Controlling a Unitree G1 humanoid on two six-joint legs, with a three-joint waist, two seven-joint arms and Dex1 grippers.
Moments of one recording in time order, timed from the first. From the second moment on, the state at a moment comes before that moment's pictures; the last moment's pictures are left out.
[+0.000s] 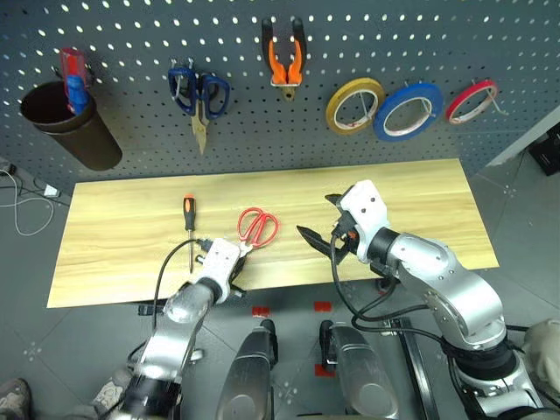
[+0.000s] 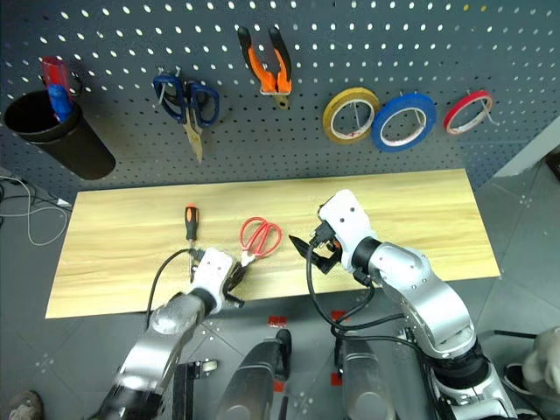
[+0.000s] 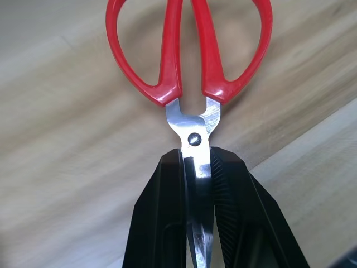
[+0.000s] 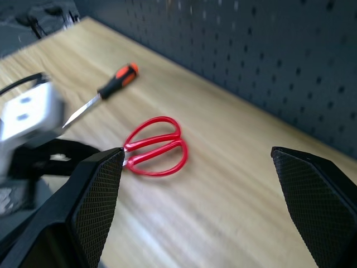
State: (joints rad) left arm 0.02 0.39 -0.08 -0.17 0.05 0.23 -0.27; right arm -0.38 -0.36 0.22 -0.60 0.27 0.78 0.40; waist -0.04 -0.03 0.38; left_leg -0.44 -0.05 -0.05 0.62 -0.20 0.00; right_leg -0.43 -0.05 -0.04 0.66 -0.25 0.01
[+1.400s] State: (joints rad) left arm -0.19 0.34 0.08 -0.47 0.20 0.16 -0.13; right arm -0.44 -0.33 0.14 -0.56 0.33 0.66 0.42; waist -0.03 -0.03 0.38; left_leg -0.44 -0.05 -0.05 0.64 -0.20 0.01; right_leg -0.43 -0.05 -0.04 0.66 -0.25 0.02
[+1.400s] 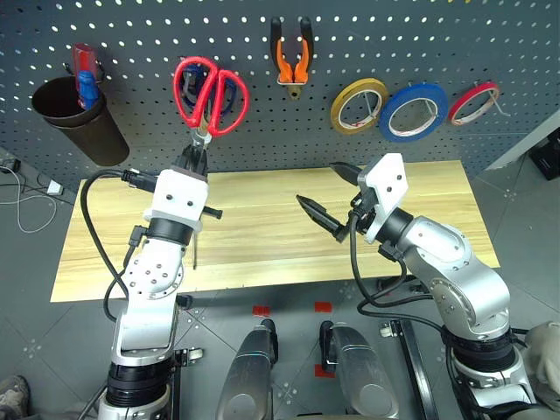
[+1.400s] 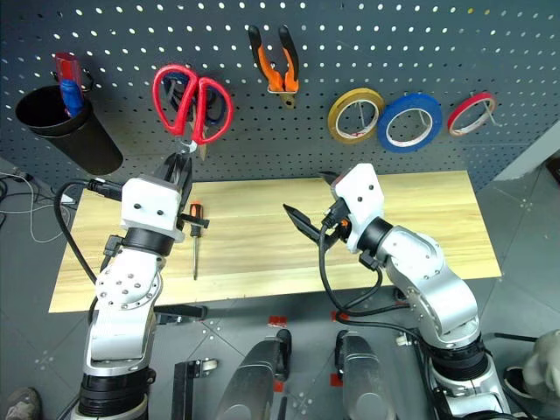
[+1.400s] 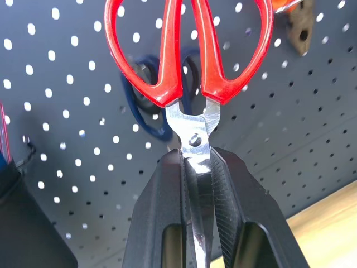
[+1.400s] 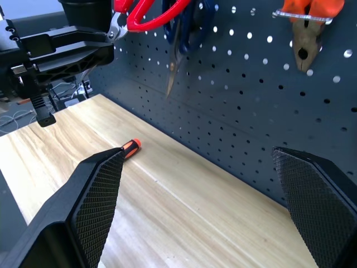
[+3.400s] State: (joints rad) left arm -0.76 0.49 0.25 0.80 -0.11 0.54 -0.39; right arm -0.75 -0.13 0.39 -0.56 0.34 1.19 0.26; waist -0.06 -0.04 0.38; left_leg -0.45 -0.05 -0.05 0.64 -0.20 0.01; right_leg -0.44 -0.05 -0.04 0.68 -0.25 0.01
